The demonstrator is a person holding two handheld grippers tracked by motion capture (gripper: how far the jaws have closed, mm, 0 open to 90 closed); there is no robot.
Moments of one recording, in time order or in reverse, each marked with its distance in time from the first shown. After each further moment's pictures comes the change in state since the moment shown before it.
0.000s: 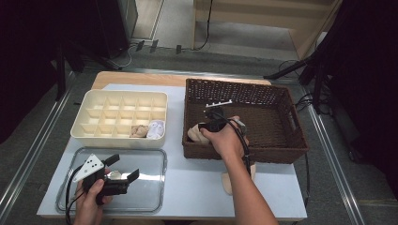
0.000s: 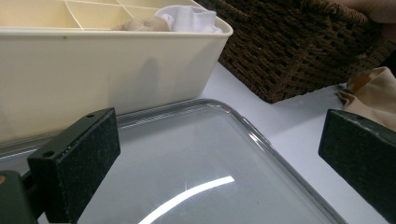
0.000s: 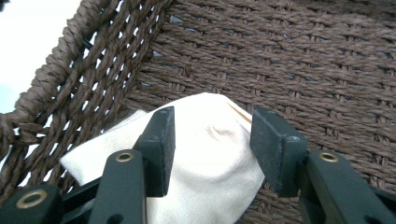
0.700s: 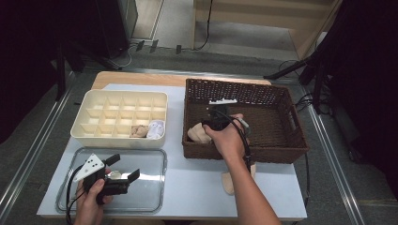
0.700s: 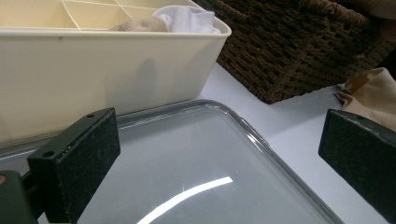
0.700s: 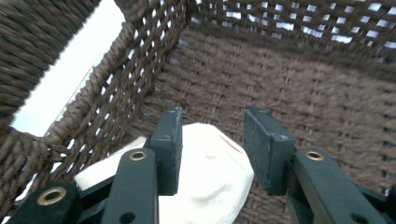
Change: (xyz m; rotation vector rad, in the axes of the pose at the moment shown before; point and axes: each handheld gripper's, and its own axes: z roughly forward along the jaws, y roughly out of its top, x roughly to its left) left arm 0.000 0.001 0.001 -0.001 -0.005 0.000; right arm -0.002 0.004 -0.016 -0.119 -0.010 -0.022
